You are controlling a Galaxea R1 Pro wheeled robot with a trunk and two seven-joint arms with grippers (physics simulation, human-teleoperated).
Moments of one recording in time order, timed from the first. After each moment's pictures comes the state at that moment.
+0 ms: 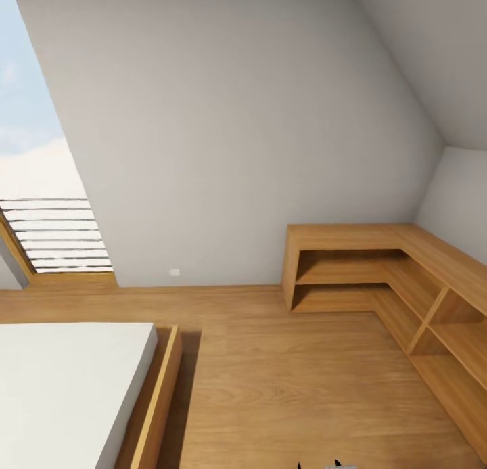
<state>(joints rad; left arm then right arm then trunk) -0.14 -0.09 0.62 -0.23 -0.43 -0.66 0.01 -0.26 0.01 0.80 -0.19 -0.60 -0.67 -0.21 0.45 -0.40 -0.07</state>
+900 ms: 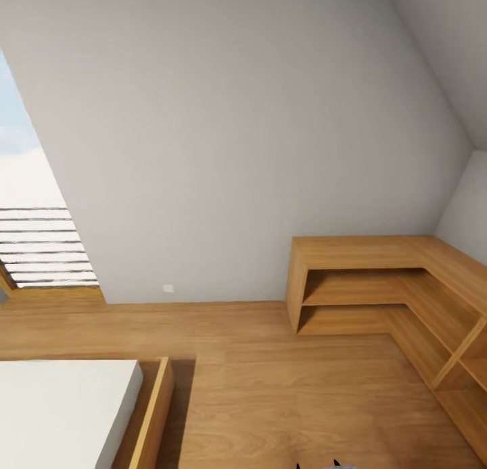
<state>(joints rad) -0.14 -0.09 0.62 -0.23 -0.43 -0.65 0.01 -0.26 0.01 0.80 -0.19 -0.59 -0.67 -0.21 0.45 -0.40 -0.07</state>
